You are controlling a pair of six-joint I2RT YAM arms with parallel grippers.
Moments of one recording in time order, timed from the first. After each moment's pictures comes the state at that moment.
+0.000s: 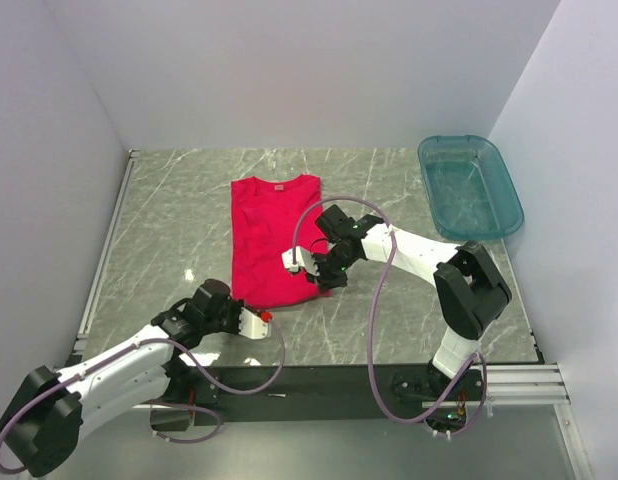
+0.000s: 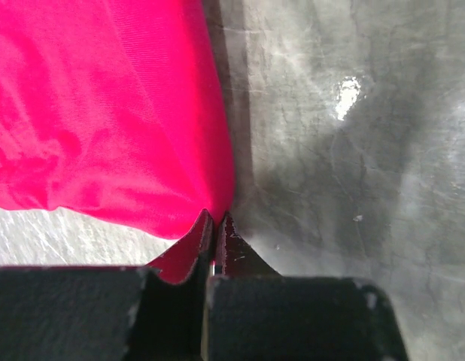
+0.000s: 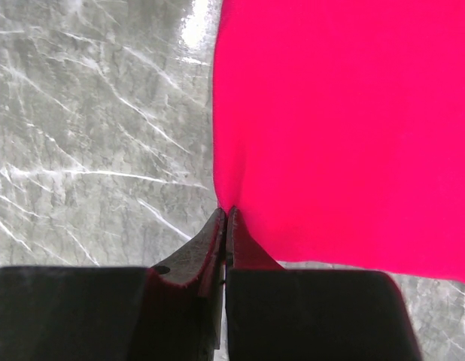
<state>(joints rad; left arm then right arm) -0.66 0.84 0.23 -0.21 0.09 1.05 0.70 1.72 1.19 -0.74 -0.56 -0.99</state>
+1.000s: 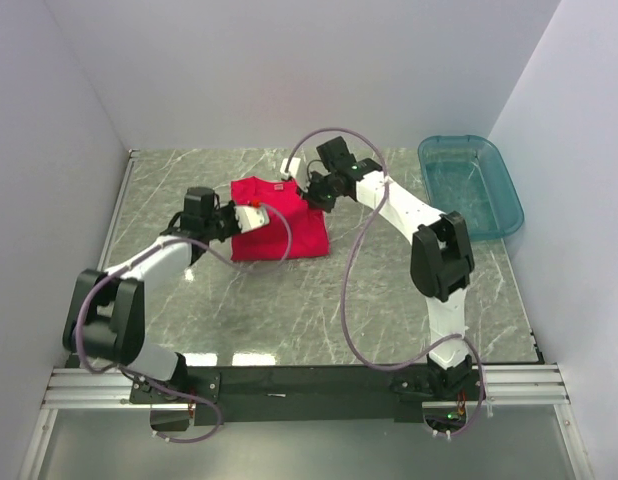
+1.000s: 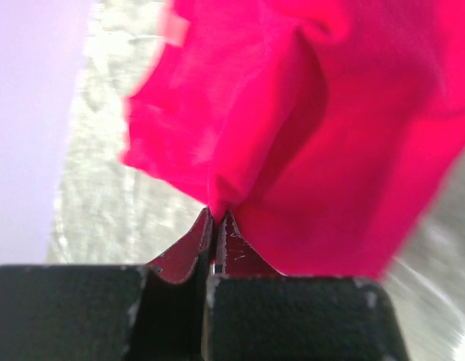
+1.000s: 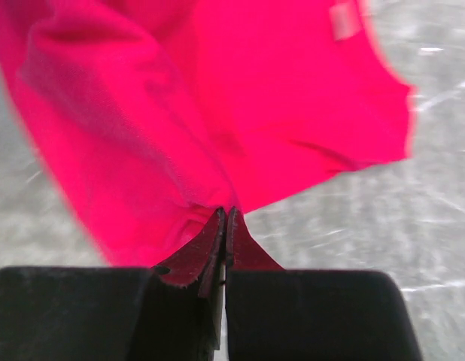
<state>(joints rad) -0.24 1.46 0.82 0.03 0.35 0.99 0.53 2.04 1.78 -0.67 -0.37 -0.75</state>
